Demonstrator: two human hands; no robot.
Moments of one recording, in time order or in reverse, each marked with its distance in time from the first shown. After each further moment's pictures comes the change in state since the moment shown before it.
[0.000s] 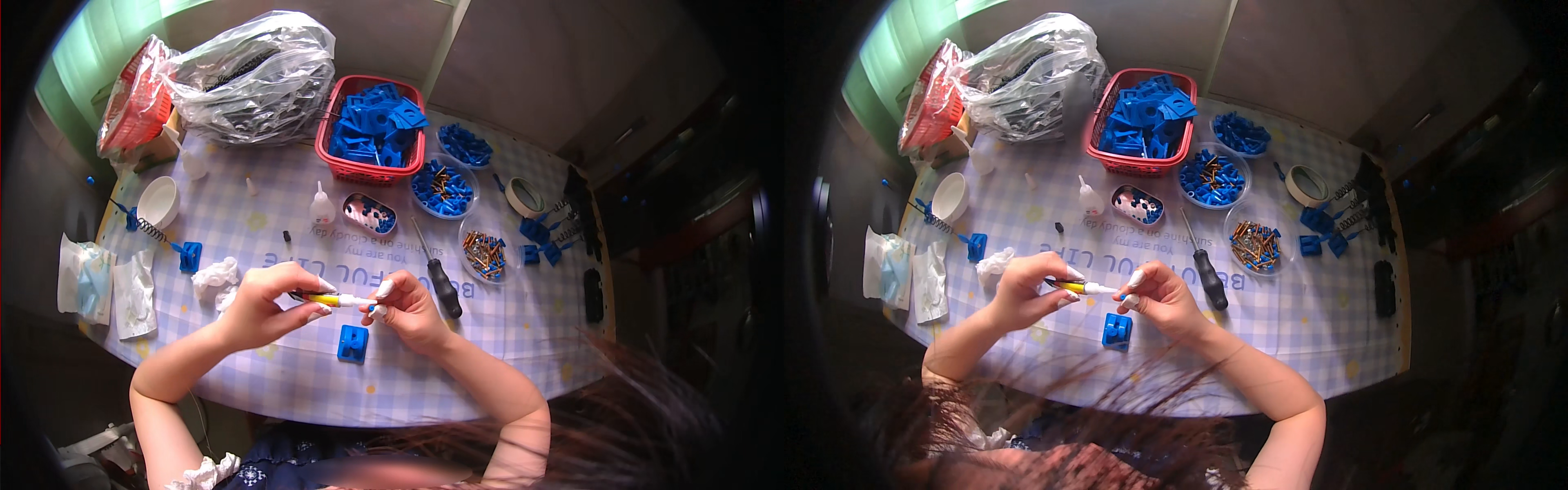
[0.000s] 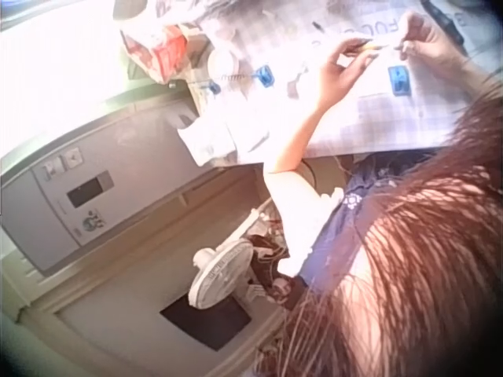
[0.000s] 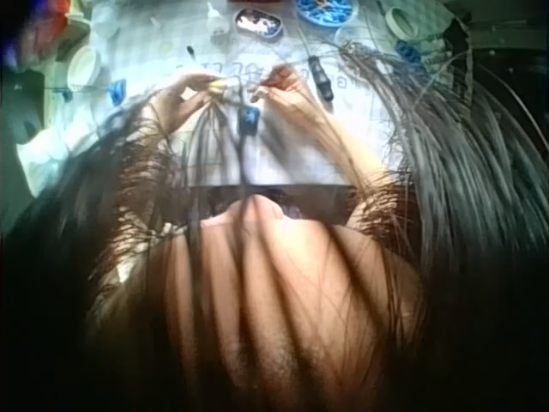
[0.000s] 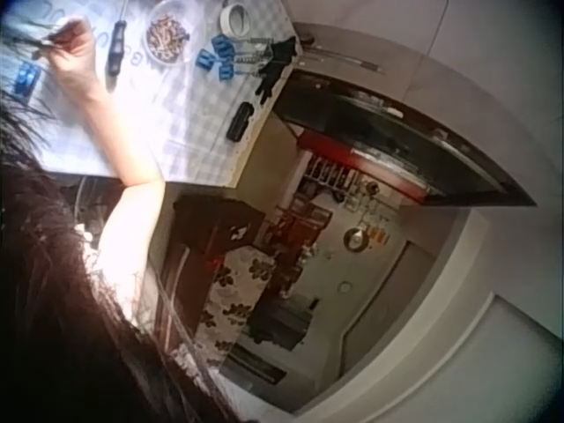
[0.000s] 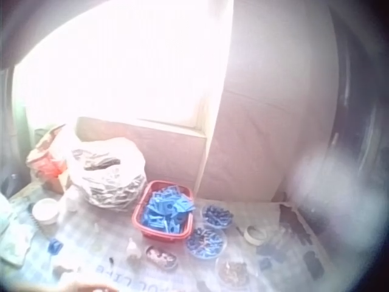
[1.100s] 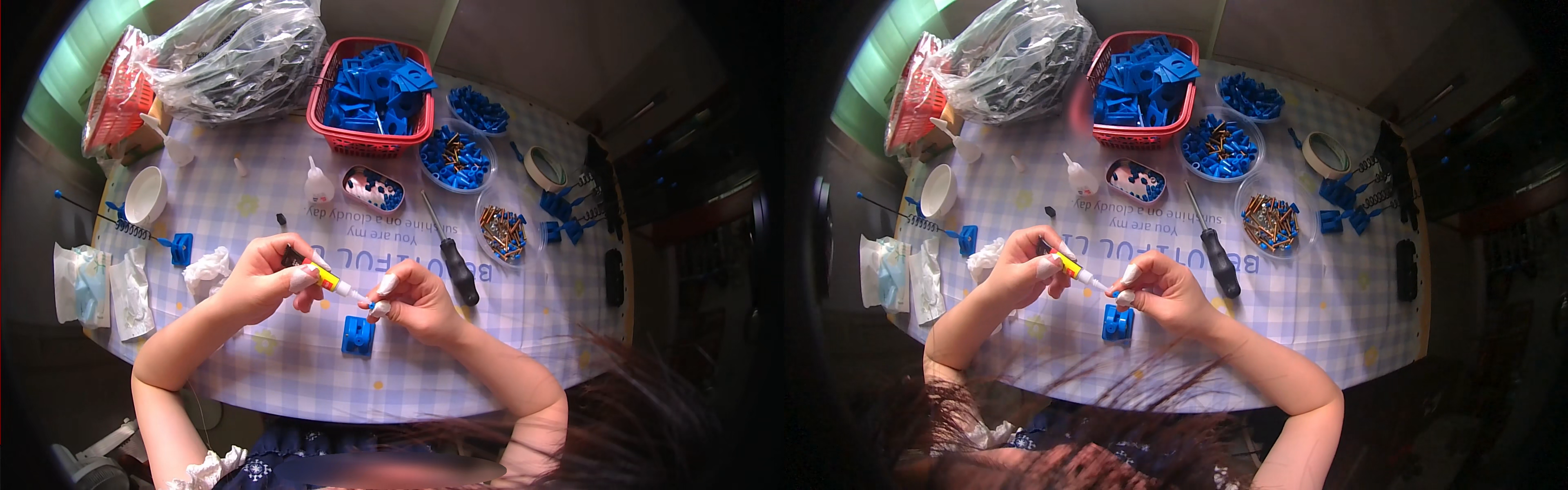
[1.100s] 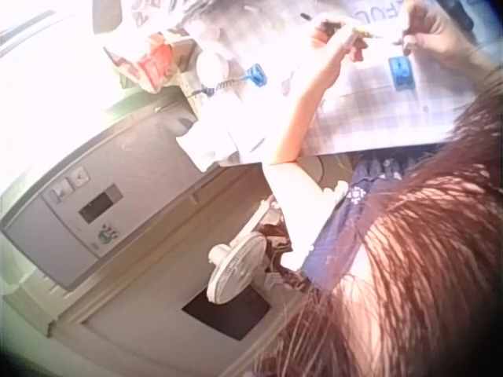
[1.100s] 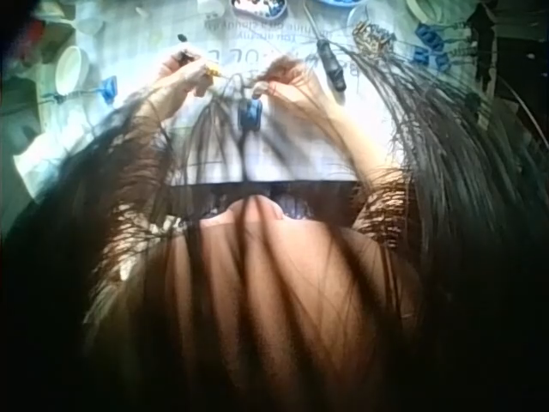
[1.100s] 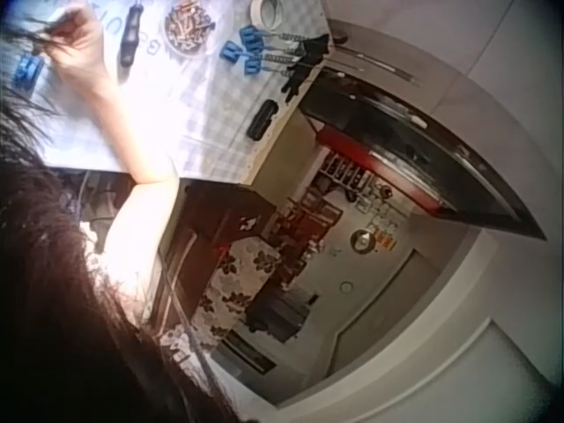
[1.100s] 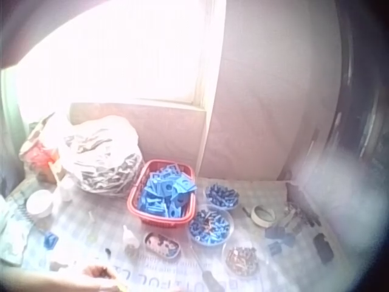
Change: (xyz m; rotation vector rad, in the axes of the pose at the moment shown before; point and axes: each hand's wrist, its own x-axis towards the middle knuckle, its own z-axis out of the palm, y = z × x) left_hand 0.010 -0.026 0.002 -0.904 -0.020 -0.549; right_hand -0.001 -0.001 -0.003 -0.100 0.014 0.051
